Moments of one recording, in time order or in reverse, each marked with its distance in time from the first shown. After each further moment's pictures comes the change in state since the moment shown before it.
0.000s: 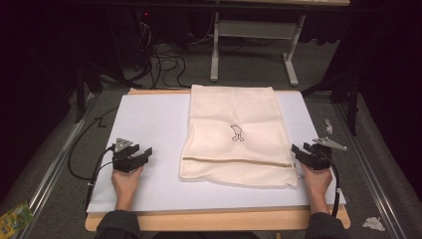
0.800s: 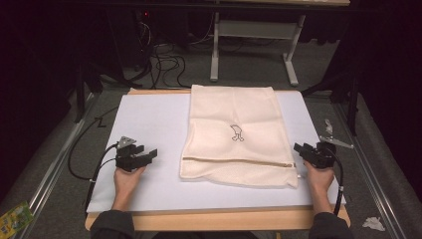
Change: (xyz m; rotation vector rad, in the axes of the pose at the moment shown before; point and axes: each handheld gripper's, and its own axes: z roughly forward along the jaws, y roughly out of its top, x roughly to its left) left arm -0.008 0.008 0.008 0.070 -0.112 0.002; right arm -0.015 0.003 0.003 0.031 0.078 0.142
